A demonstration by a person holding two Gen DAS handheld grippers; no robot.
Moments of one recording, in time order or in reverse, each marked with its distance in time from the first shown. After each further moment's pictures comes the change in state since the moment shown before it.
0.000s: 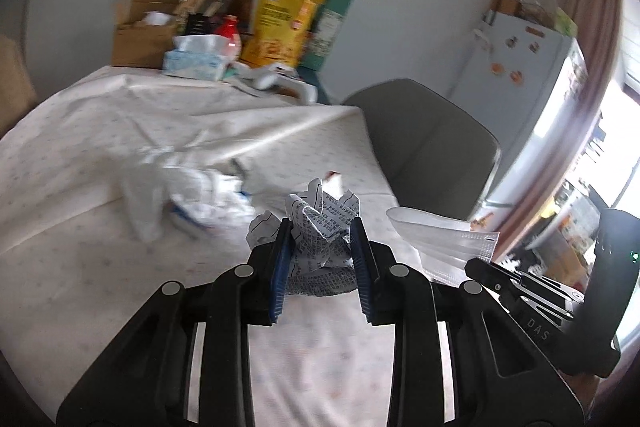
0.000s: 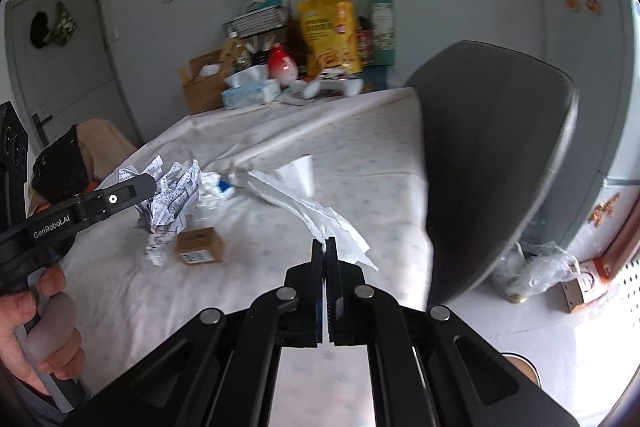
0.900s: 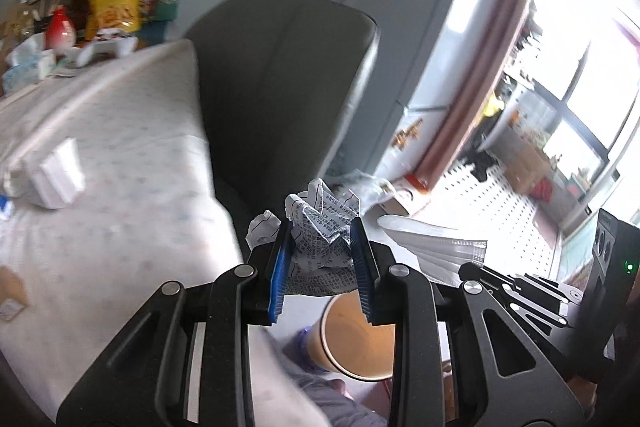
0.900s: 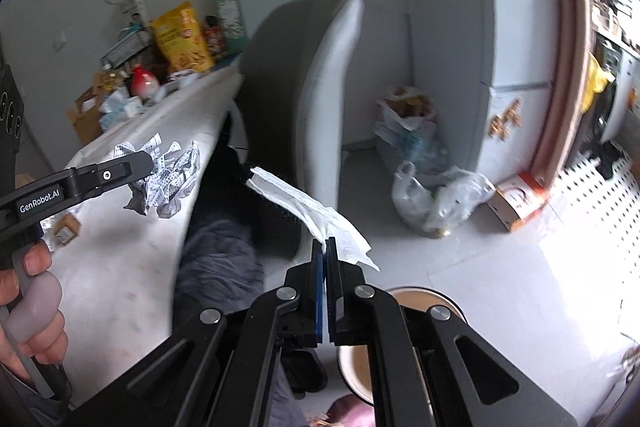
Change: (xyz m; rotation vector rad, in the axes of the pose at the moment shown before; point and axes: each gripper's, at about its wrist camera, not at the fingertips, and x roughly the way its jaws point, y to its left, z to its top) left arm 0.120 -0.209 -0.060 0.278 0.239 -0.219; right arm -0.062 -0.204 -0.098 0.284 0.037 -0.270
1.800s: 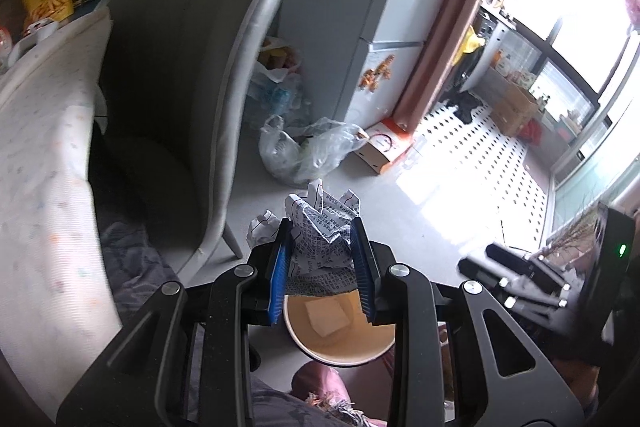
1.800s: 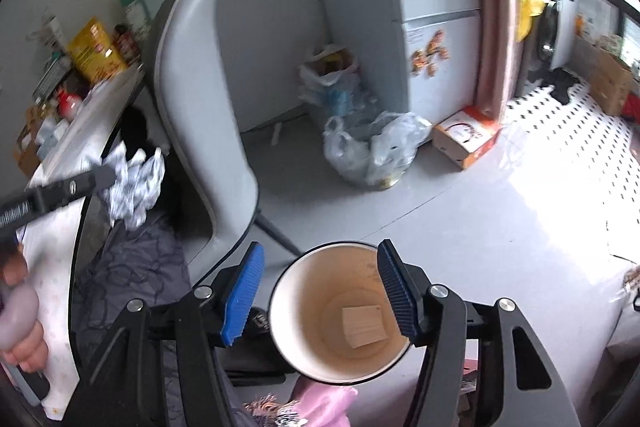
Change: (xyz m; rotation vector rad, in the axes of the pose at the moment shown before) left arm 0.084 -0.070 -0.017 0.109 0.183 -0.058; right arm 0.017 -0.114 -0.043 0.218 0.083 -0.147
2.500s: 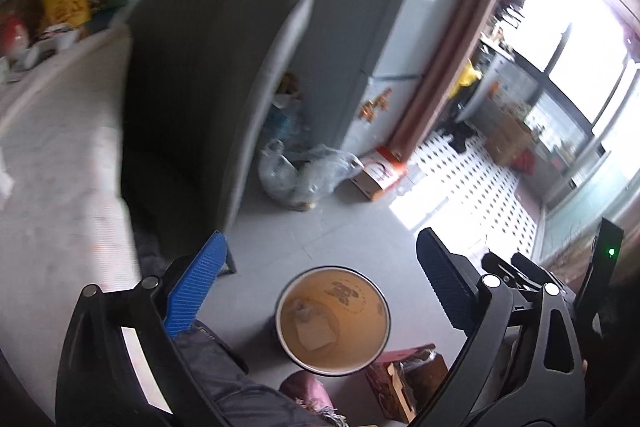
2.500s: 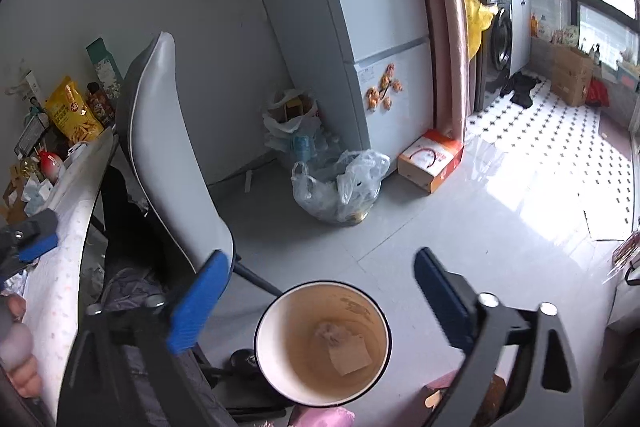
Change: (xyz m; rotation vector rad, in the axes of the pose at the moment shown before) left arm -0.054 0.013 0.016 -0.079 -0.105 -0.002; right arm -0.044 -0.023 0.018 0.100 -0.149 -0.080
